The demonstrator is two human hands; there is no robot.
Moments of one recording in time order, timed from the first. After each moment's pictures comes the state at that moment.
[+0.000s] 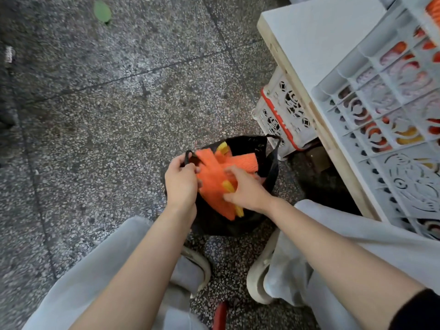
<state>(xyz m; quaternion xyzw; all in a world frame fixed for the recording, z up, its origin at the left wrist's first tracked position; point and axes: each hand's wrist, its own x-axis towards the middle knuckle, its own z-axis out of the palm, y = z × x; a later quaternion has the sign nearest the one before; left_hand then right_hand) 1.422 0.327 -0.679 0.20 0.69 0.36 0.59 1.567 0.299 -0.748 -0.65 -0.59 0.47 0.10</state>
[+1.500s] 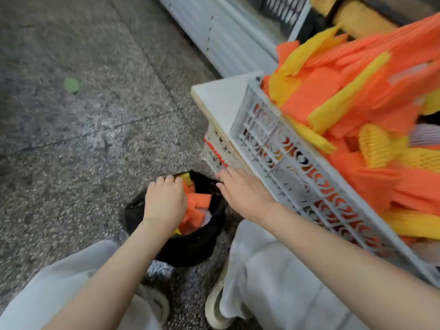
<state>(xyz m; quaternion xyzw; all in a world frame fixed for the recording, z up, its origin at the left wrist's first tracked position) 1.470 0.288 -0.625 0.84 0.54 0.02 0.05 1.645 0.245 -0.576 -0.63 -0.78 0.05 -0.01</state>
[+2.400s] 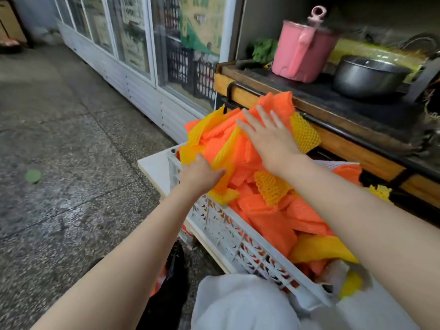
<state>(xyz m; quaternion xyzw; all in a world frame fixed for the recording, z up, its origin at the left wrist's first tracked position) 1.703 0.309 -0.451 0.78 0.53 0.11 0.30 1.840 0.232 -0.374 -0.73 -0.63 -0.22 -0.12</state>
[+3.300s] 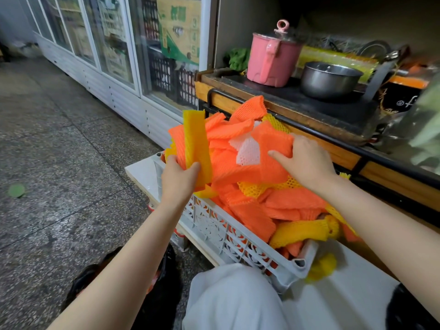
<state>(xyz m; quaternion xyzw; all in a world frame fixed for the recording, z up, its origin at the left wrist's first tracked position) 1.674 0.245 -0.420 0.61 0.45 0.40 0.52 1.865 0.127 -0.362 -0.85 -0.47 -0.13 0.17</state>
